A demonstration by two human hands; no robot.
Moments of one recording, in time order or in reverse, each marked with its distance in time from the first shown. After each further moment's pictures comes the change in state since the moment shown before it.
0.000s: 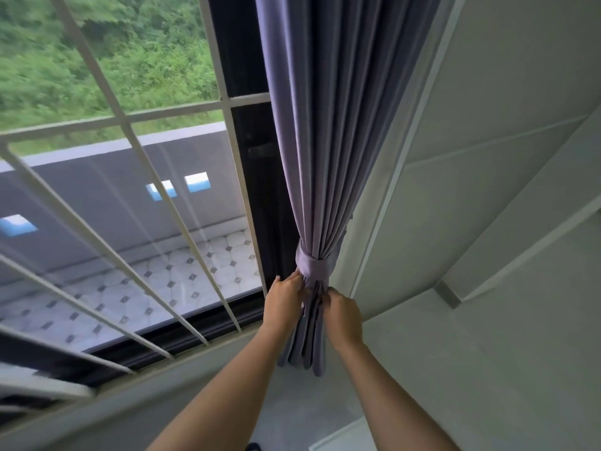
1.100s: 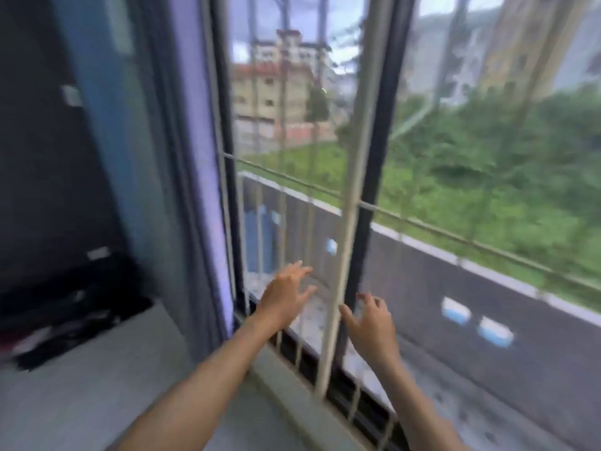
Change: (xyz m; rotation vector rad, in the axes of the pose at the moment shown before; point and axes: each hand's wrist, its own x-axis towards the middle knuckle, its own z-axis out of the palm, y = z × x) left_hand -0.309 -0.249 -0.395 0.152 0.774 -0.616; right_hand -0.192 -0.423 0.137 0.172 -0.423 -0.975
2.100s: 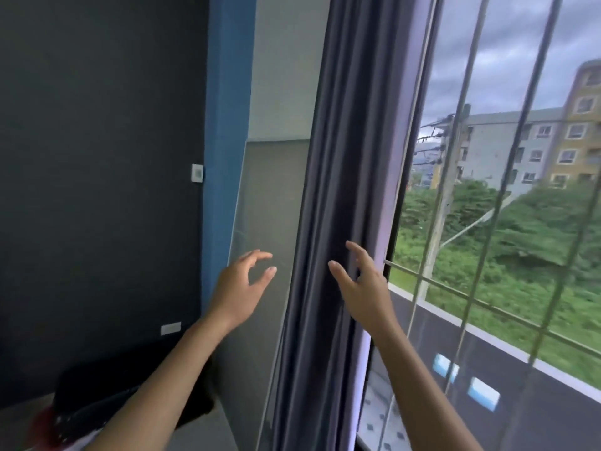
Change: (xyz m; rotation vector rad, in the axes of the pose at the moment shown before) left_hand 0.121 -0.392 -0.415 -0.149 0.535 -0.117; right_hand 0.211 -0.500 0.287 0.389 -0.013 -0.531
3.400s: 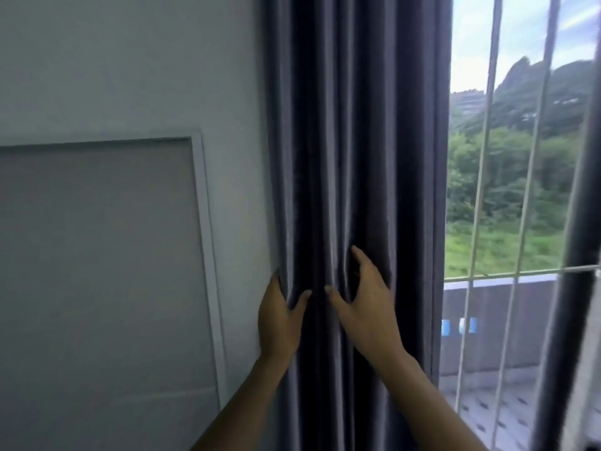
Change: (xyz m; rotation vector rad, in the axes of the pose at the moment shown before) left_hand 0.361 -0.175 0.226 -0.883 -0.573 0.430; right_hand 0.242 0.054 0.214 -0.580 0.794 0.337
